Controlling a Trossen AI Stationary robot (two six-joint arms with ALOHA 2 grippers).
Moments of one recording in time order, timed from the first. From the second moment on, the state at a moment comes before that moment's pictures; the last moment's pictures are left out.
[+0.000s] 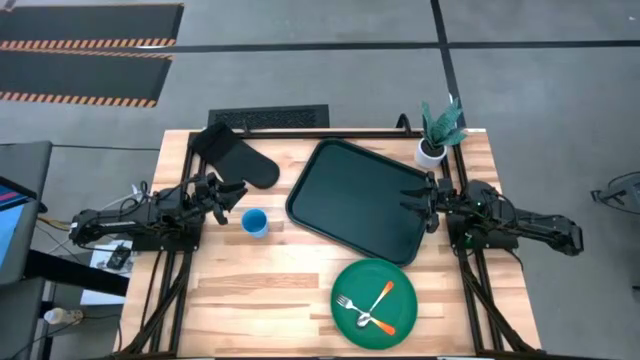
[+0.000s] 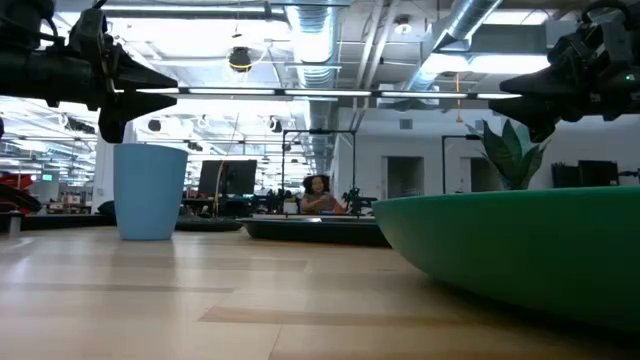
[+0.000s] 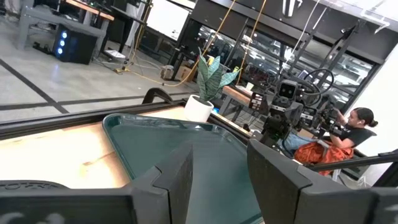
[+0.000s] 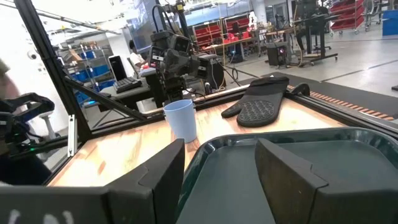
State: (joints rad) left arm 0.09 0.00 0.02 0.04 -0.32 -0.45; right arm -0.27 0.01 0.01 0.04 -0.13 0.24
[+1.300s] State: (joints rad) left arm 0.09 0.00 0.02 0.07 -0.34 -0.69; right arm -0.27 0.01 0.01 0.10 -0.06 0.37
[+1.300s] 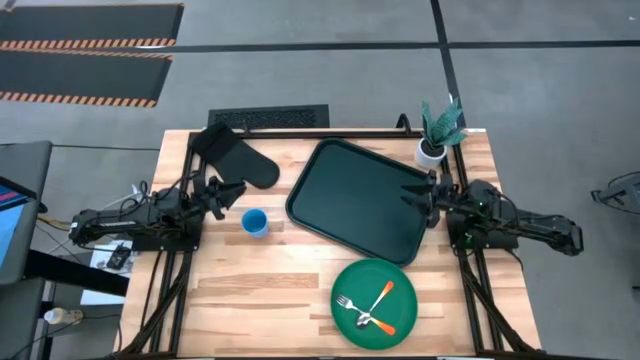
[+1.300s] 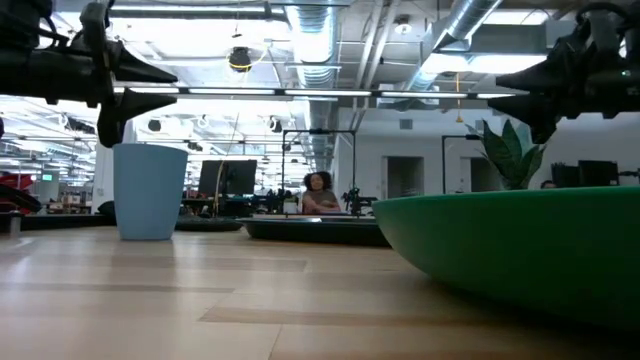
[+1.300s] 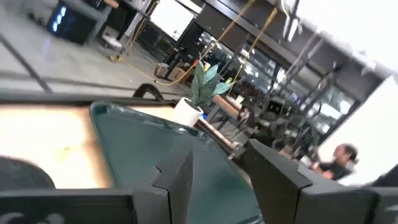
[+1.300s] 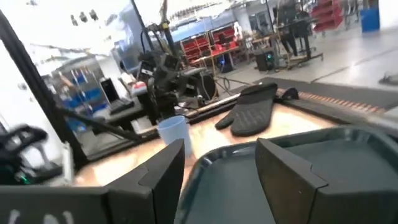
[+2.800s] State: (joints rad) left arm 0.09 0.43 0.56 0.08 -0.38 -0.75; right arm -0.10 0.86 1.02 -0.92 -0.05 0.19
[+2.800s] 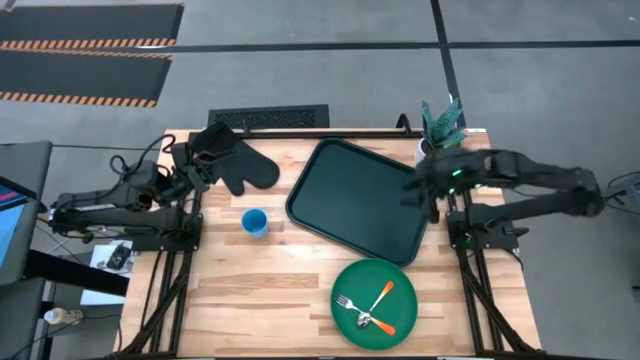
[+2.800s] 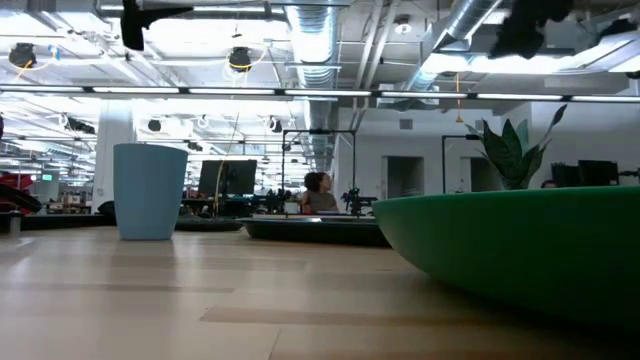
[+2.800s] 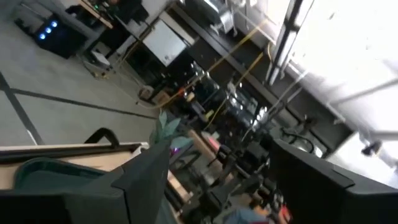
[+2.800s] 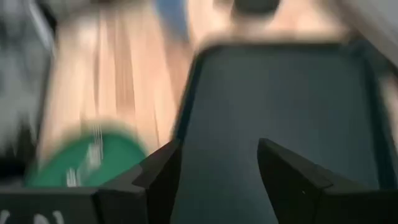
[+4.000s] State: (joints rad) left arm 0.09 0.43 0.58 -0.09 -0.35 -0.63; right arm 0.58 1.79 1.10 -0.47 -0.08 0.02
